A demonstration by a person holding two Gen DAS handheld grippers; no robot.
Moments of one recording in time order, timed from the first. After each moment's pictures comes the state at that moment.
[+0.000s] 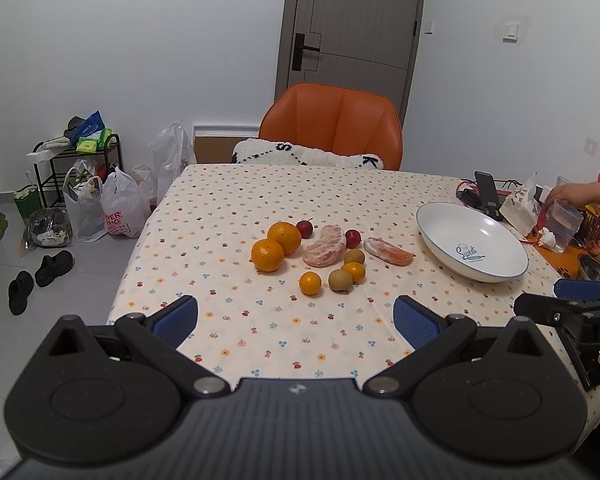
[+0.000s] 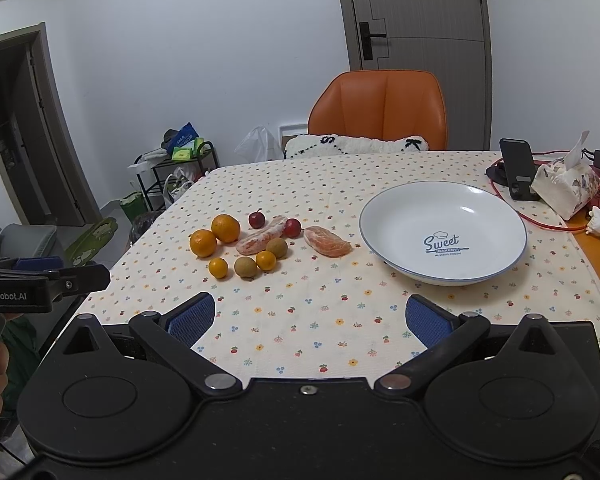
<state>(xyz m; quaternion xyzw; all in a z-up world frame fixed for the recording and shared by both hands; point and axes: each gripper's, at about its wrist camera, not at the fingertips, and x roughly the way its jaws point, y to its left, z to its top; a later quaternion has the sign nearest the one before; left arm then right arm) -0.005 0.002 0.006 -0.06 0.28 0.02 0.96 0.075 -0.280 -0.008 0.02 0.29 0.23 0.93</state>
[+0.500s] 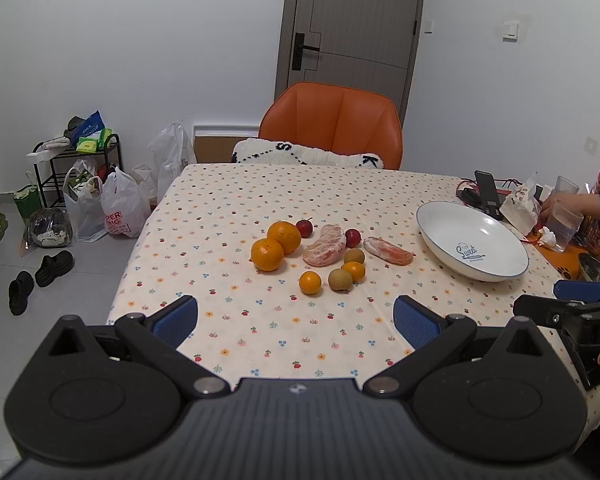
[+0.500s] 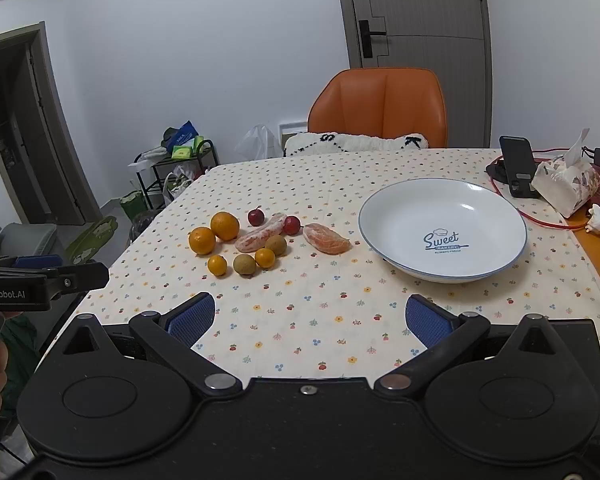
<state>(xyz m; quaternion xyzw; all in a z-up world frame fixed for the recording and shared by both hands) -0.005 0.002 0.006 -0.06 0.28 0.02 0.96 0.075 -0.281 -0.010 0.02 0.29 0.23 0.93</state>
